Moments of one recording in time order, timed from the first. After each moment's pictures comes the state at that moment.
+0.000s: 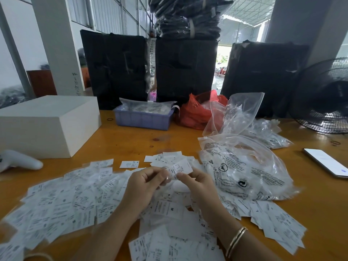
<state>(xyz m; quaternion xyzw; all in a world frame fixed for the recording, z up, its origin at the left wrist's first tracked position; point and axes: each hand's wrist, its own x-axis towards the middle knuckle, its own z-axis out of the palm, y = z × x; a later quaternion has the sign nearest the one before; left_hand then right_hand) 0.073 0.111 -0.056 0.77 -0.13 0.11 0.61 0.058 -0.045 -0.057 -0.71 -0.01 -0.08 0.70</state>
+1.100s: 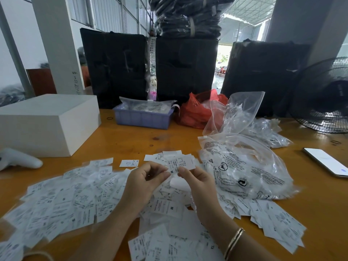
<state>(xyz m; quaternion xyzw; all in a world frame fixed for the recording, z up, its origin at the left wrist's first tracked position) 0.079 0.112 -0.060 0.78 -0.14 0.16 0.59 0.055 -0.036 -0.057 -0.66 0.02 -0.11 0.74</state>
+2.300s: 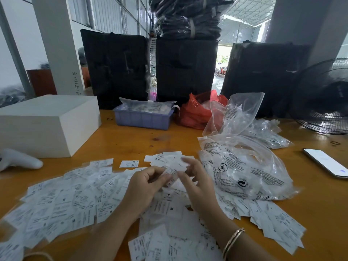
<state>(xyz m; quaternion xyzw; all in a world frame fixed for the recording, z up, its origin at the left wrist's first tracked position) 0.073 0.111 -0.058 0.78 -0.15 0.11 0.60 0.056 -0.041 -0.059 -0.80 -0.10 -0.24 0.55</state>
